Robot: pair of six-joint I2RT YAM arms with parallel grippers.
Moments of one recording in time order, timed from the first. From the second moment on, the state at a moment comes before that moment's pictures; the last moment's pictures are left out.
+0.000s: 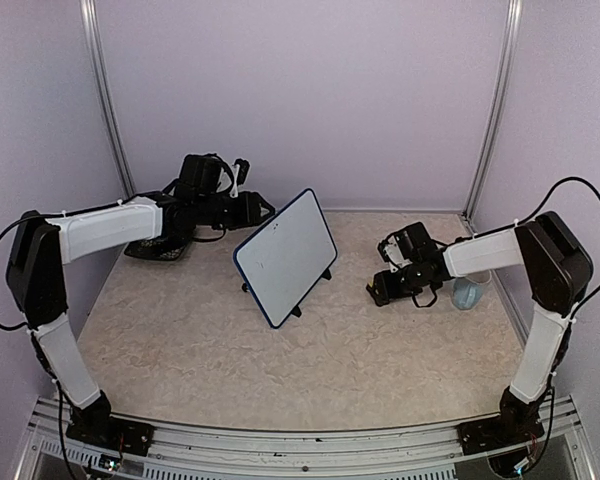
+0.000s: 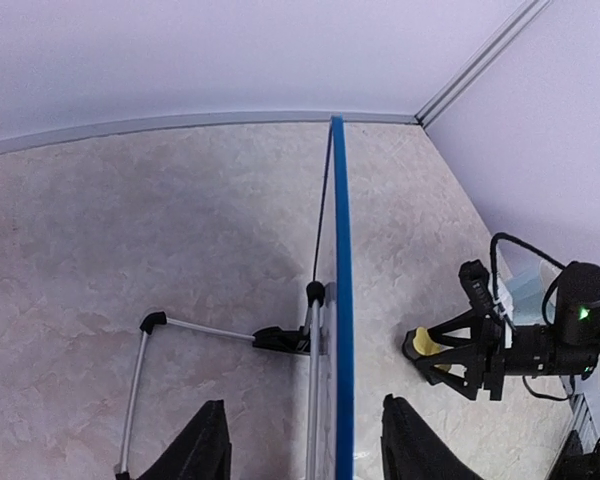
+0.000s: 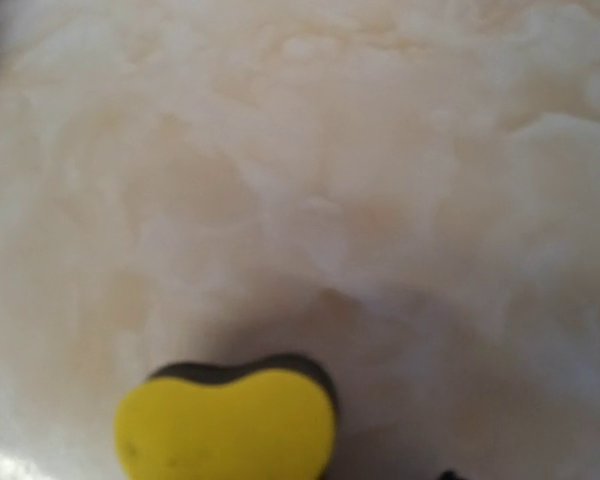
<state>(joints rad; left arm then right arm) -0.54 1.79 1.41 -0.11 0.23 -0.42 0.47 1.85 1.03 -0.12 -0.09 0.21</state>
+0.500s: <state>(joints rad) -0.53 1.39 1.32 -0.14 0.14 -0.42 0.52 1.98 1.20 -0.23 0.18 0.21</state>
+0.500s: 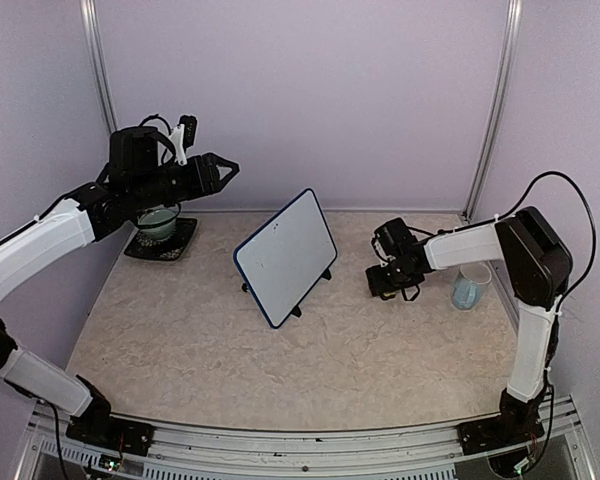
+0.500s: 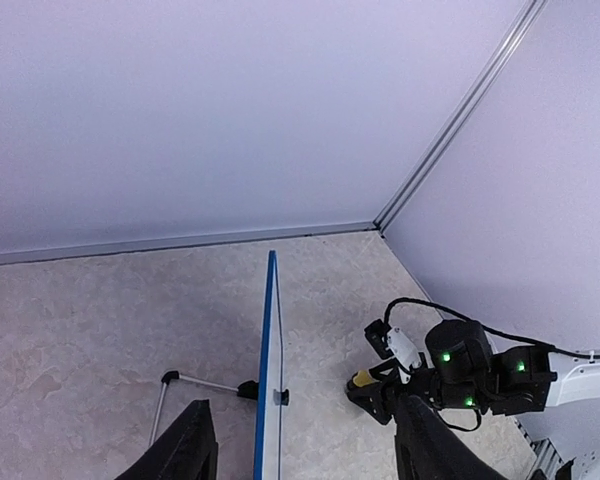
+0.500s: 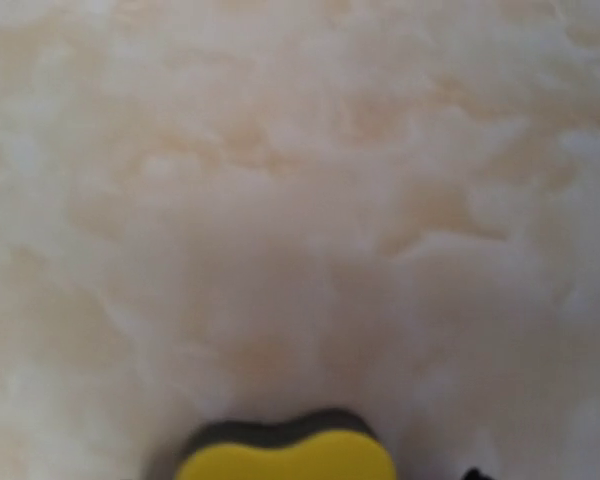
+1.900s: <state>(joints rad) -0.46 1.10 1.03 -0.28 0.02 -0.43 0.60 2.16 1.51 -0.21 -0.12 -0.15</state>
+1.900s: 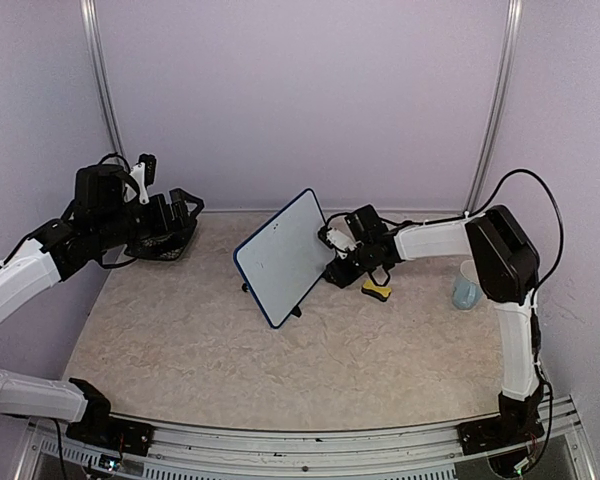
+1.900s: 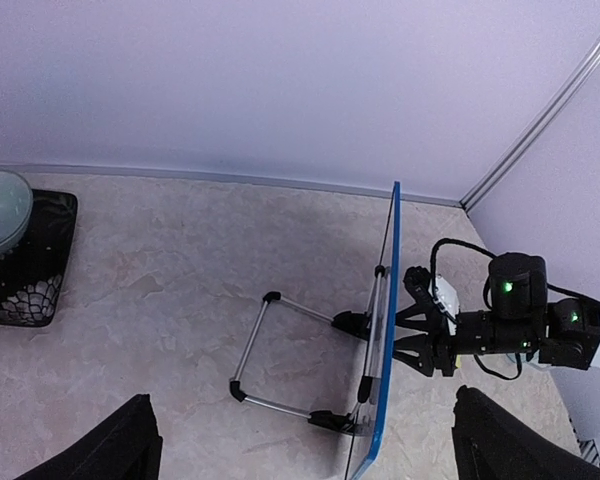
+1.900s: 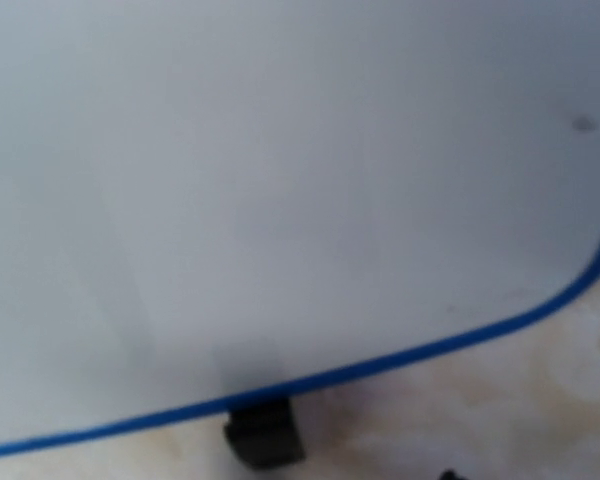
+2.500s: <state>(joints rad) -0.44 1.09 1.01 -0.28 0.02 -0.45 0.60 2.23 1.50 -0.07 -0.14 -0.10</state>
